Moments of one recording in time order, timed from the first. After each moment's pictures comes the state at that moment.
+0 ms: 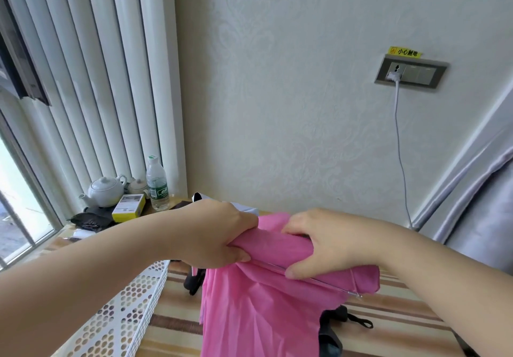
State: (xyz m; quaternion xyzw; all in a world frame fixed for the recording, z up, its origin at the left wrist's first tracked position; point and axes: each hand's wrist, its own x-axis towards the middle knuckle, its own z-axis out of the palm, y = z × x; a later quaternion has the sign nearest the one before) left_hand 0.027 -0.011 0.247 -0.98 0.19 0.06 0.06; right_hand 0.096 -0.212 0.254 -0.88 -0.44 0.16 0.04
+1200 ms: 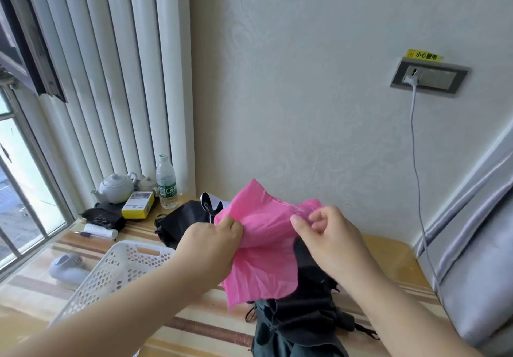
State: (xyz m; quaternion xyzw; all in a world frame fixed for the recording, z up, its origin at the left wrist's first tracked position) left_hand 0.034 0.000 0.159 -0.99 0.03 -0.15 0.07; right_hand 0.085 -0.199 0.210 -0.92 -0.12 0.03 0.36
